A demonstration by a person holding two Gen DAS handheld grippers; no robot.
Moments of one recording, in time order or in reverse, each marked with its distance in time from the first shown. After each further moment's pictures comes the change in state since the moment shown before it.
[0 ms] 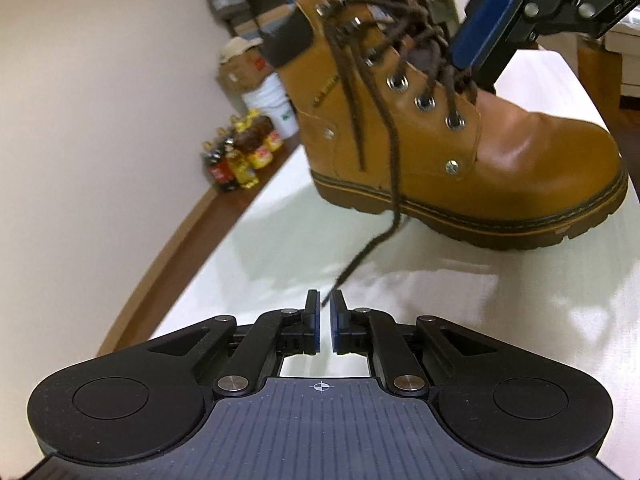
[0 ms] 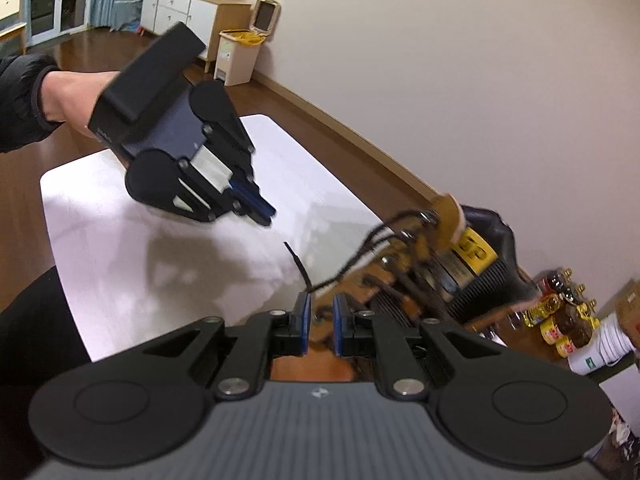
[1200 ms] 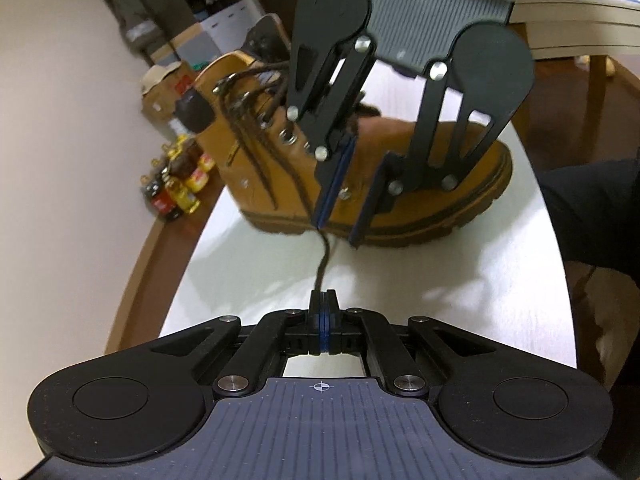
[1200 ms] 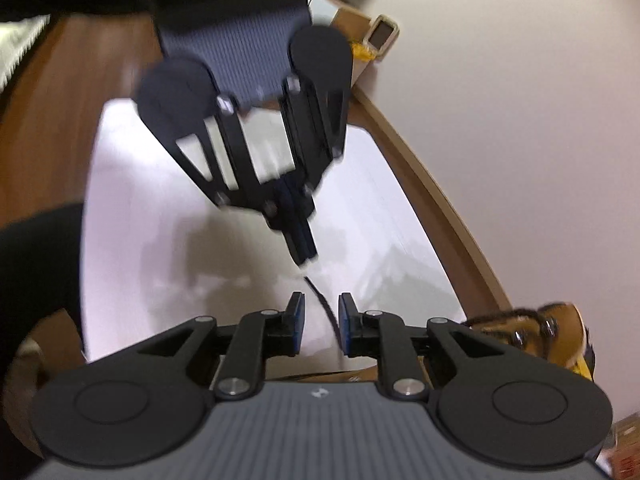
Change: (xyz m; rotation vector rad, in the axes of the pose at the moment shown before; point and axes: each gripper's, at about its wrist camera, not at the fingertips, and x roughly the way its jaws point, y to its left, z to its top) left arm -0.033 -0.022 0.004 0.192 0.001 -0.119; right arm 0.035 0.020 0.006 -0.369 -0.021 0.118
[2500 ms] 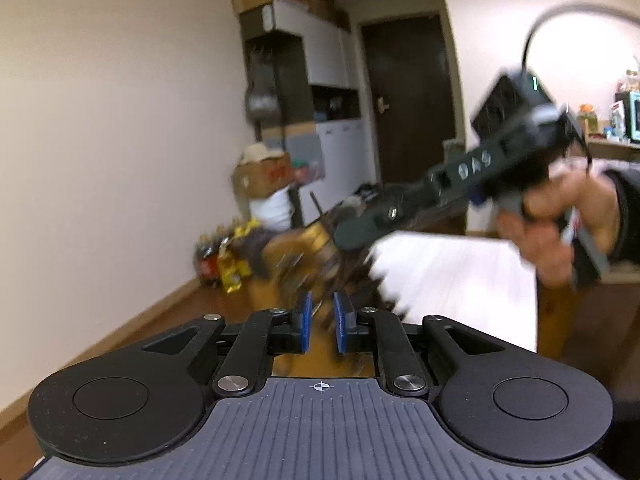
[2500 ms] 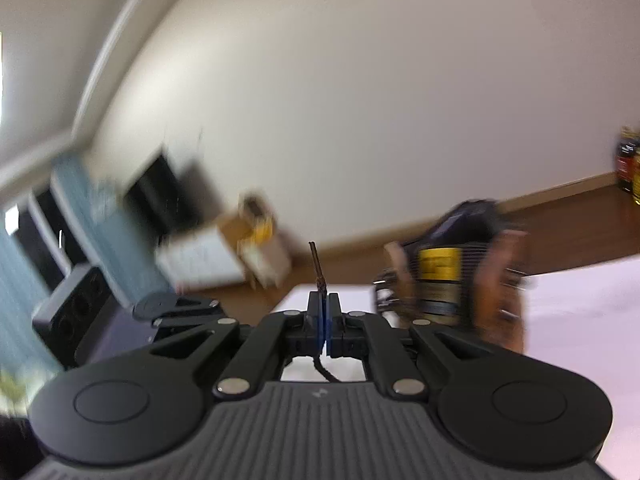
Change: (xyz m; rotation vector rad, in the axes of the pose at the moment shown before) left arm -0.045 -0.012 0.071 -0.395 -0.422 0.142; right arm -0.111 -0.050 -0.148 1.193 -0.647 0.116
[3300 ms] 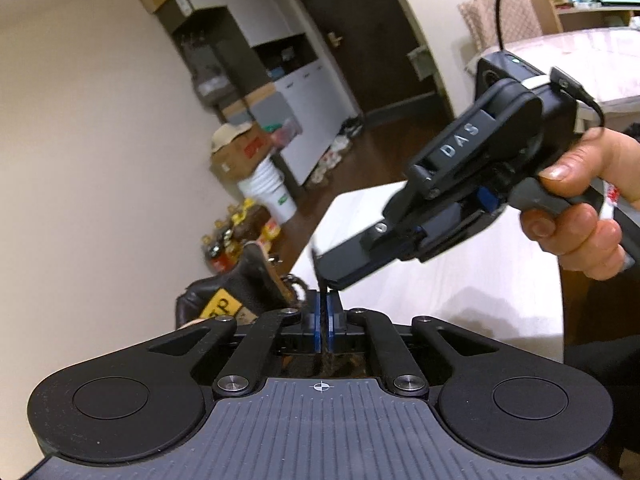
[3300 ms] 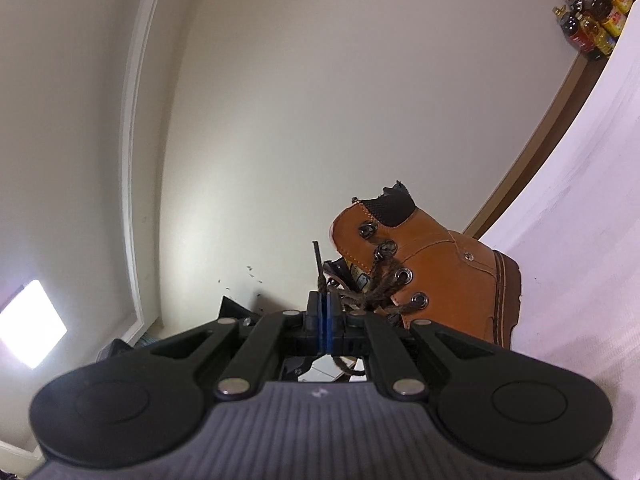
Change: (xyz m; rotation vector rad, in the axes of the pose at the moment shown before) left arm 0.074 -0.088 0.032 0.330 0.205 0.077; right arm -0.046 -0.096 -0.045 0.489 -0.167 0.237
